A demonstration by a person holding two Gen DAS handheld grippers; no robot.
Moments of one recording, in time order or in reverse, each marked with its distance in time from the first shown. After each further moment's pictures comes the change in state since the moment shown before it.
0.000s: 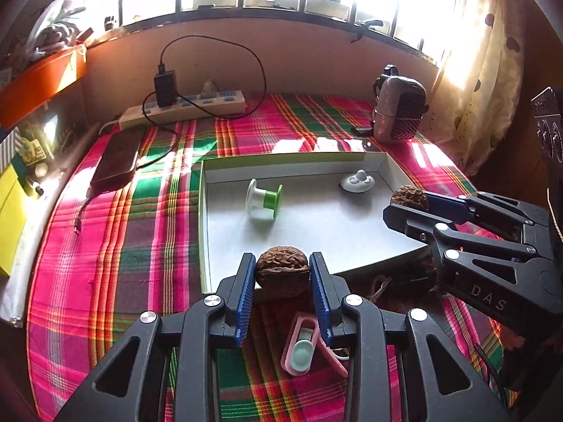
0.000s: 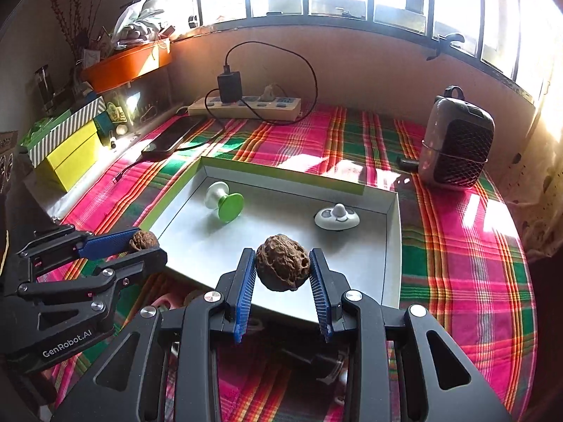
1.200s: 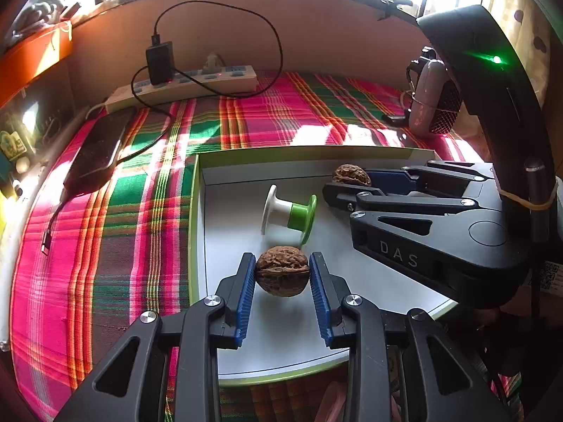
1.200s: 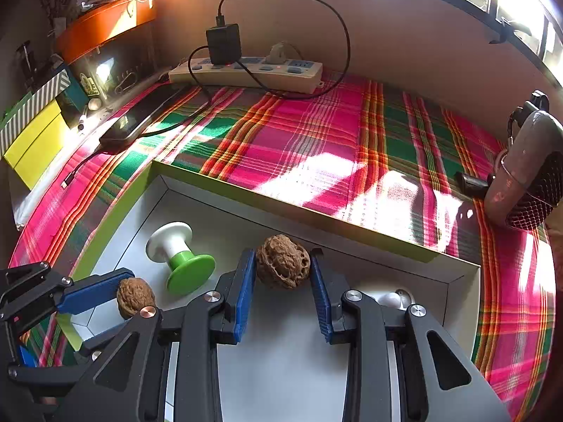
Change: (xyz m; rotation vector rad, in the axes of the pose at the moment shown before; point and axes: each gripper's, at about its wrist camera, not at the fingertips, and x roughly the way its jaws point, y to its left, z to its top) left arm 0.065 0.013 0.023 -0.024 0.075 0.028; right arm 0.116 0.003 0.049 -0.061 0.163 0.027
